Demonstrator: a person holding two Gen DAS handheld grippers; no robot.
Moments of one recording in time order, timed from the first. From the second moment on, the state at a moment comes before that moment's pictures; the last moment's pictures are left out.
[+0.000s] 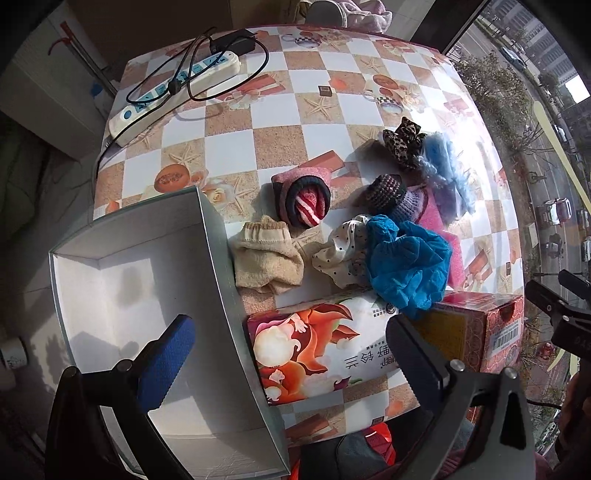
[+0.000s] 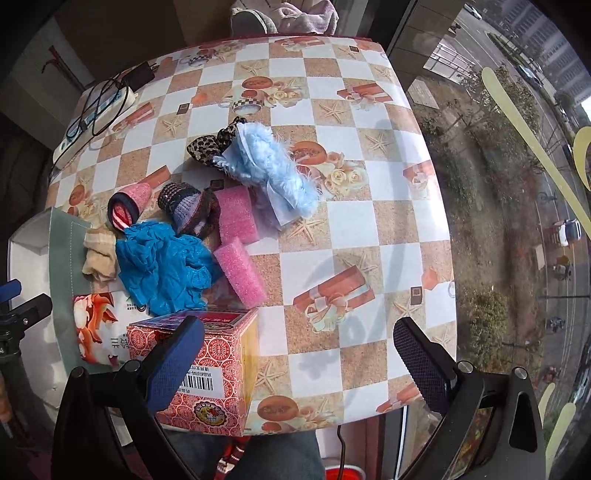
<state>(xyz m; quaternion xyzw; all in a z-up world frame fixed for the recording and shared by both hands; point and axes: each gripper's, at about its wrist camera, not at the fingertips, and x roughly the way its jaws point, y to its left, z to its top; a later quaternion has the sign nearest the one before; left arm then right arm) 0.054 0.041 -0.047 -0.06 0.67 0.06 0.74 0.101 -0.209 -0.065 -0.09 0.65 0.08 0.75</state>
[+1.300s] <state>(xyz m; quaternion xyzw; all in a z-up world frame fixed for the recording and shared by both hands) 0.196 0.056 -0.221 -0.13 0.72 0.10 0.68 0.258 -0.211 -0.225 -0.06 0.72 0.07 0.69</state>
